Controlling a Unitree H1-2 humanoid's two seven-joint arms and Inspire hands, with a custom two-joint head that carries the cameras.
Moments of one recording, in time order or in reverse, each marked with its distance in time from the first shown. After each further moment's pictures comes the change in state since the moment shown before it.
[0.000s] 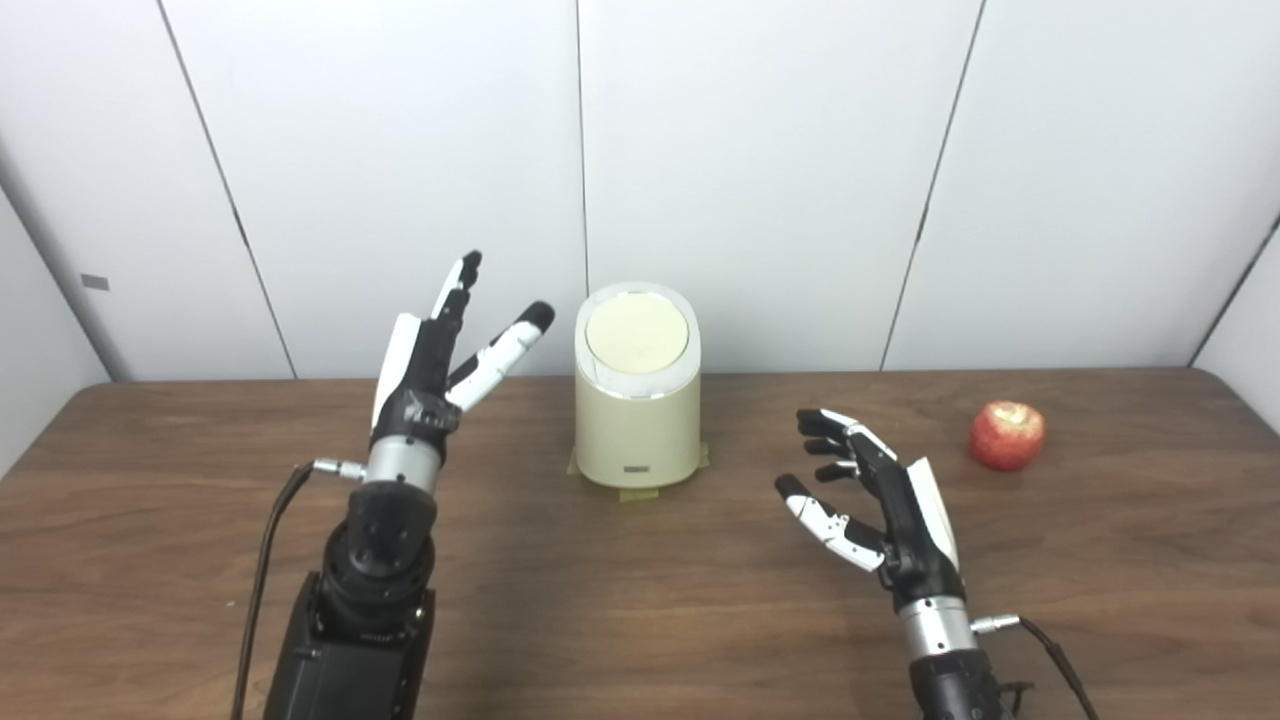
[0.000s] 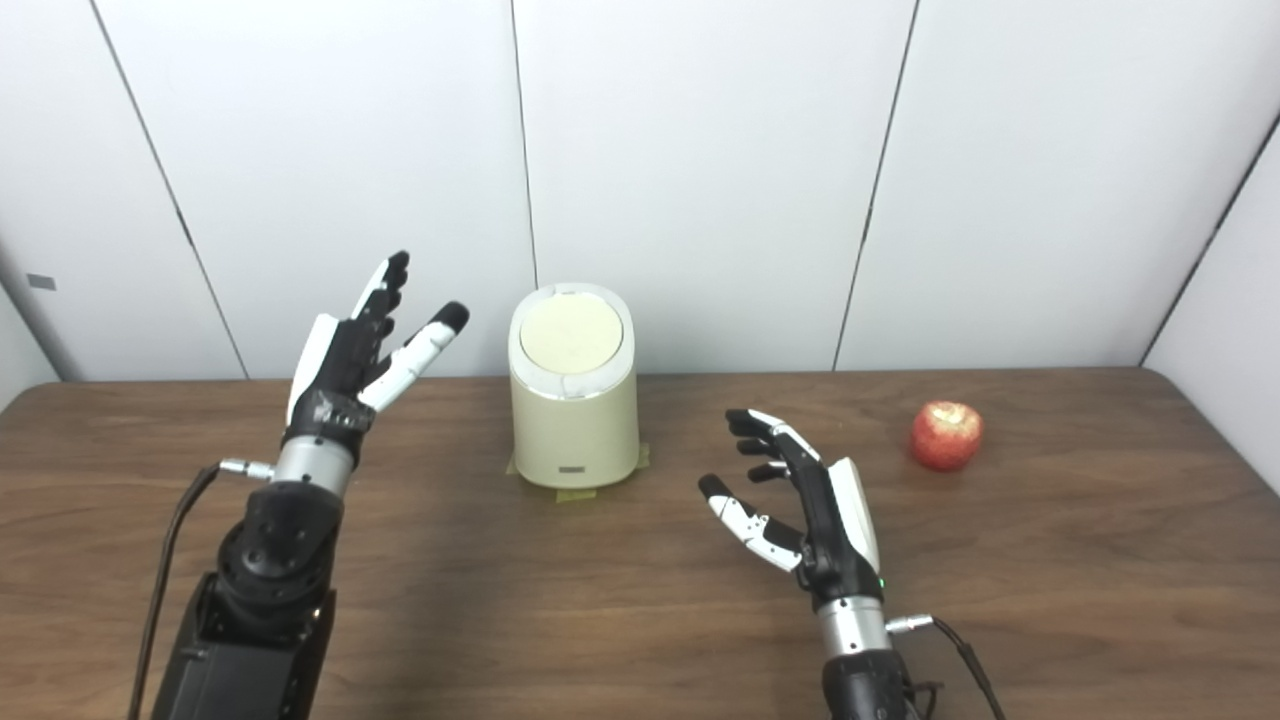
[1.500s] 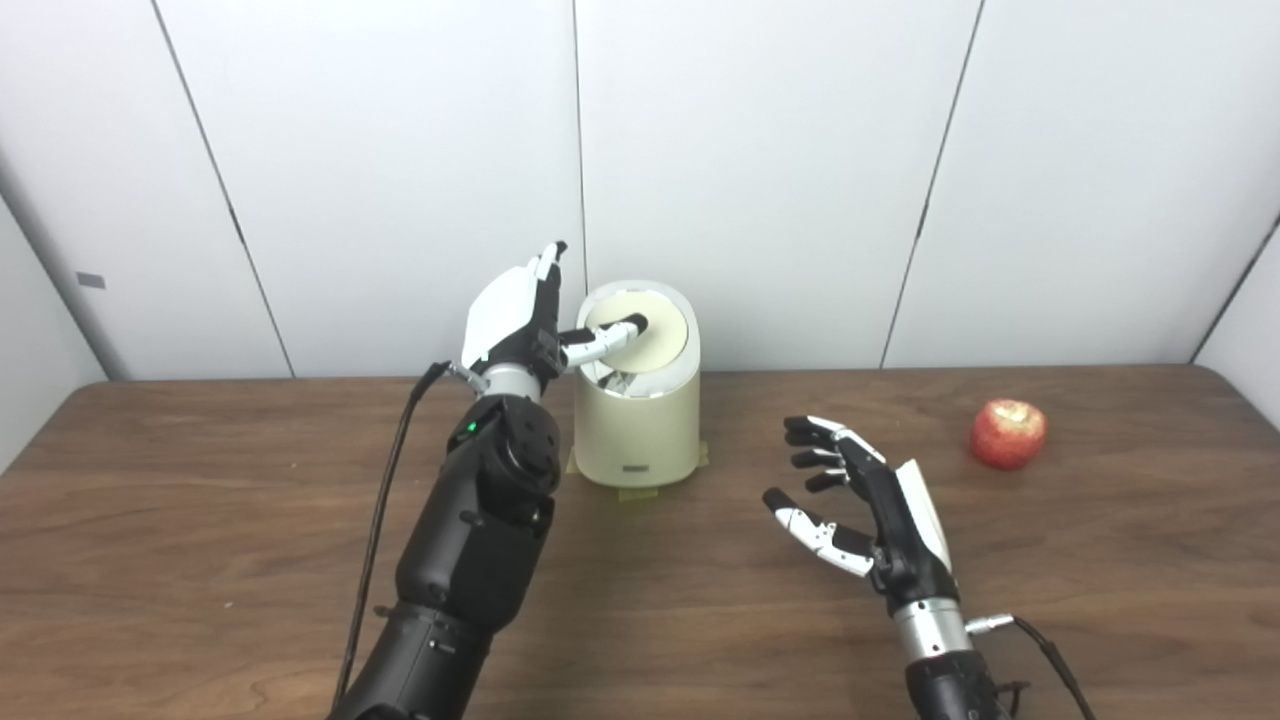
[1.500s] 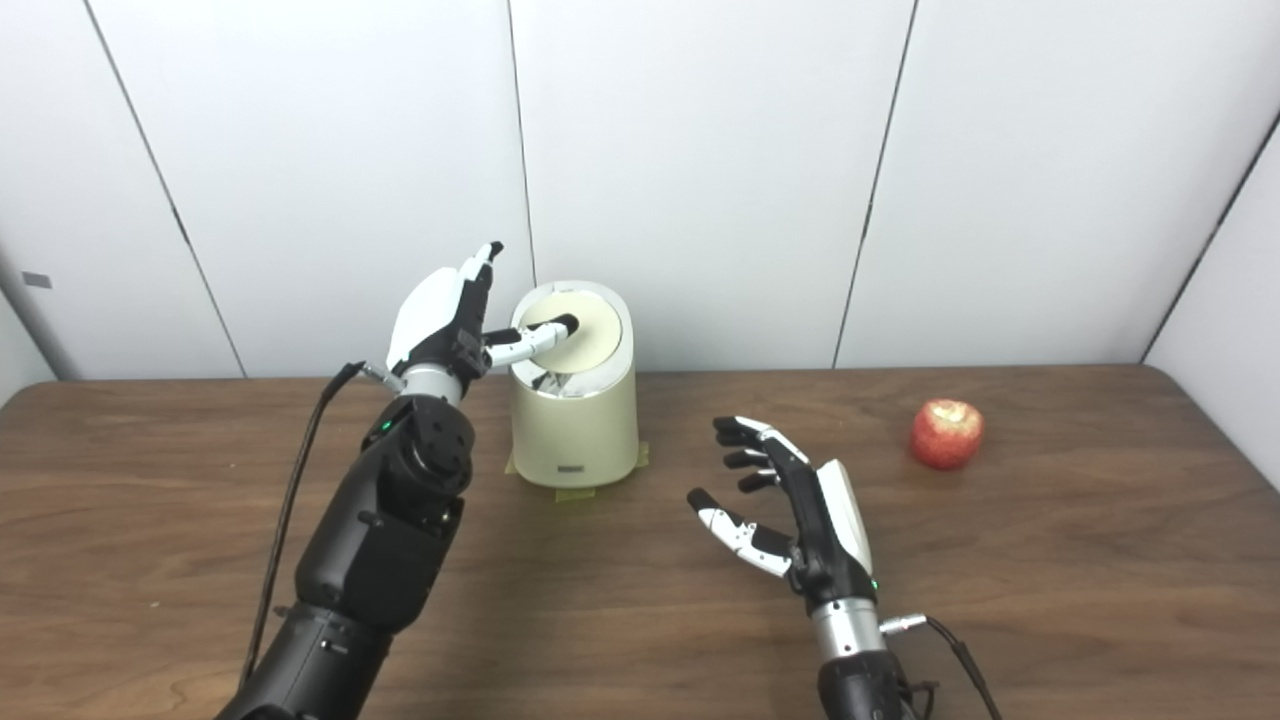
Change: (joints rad) left arm -0.244 -0.094 -0.082 0.435 0.454 0.074 -0.019; right arm 0.006 -0.001 0.023 -0.020 -0.015 0.029 0.024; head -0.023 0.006
